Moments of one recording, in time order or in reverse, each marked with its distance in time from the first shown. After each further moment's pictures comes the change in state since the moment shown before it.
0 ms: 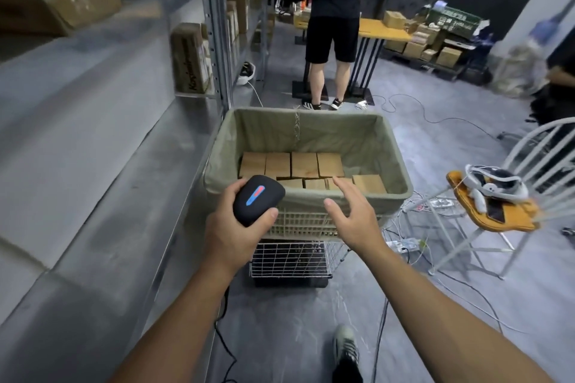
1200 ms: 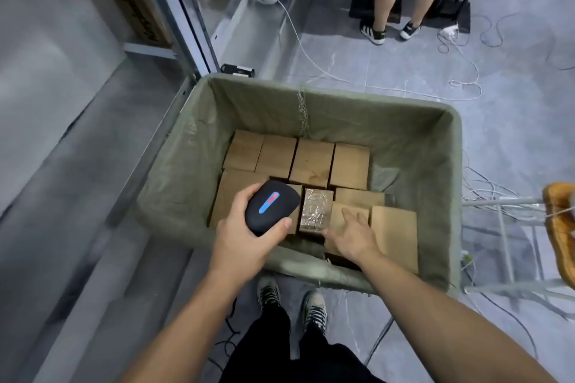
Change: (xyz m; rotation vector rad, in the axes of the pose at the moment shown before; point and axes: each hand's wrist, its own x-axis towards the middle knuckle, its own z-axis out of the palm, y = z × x) left_hand 0.201 -0.051 0.214 0.179 0.000 -0.451; right_hand 0.274 0.228 0.053 -0.349 -0.681 0.537
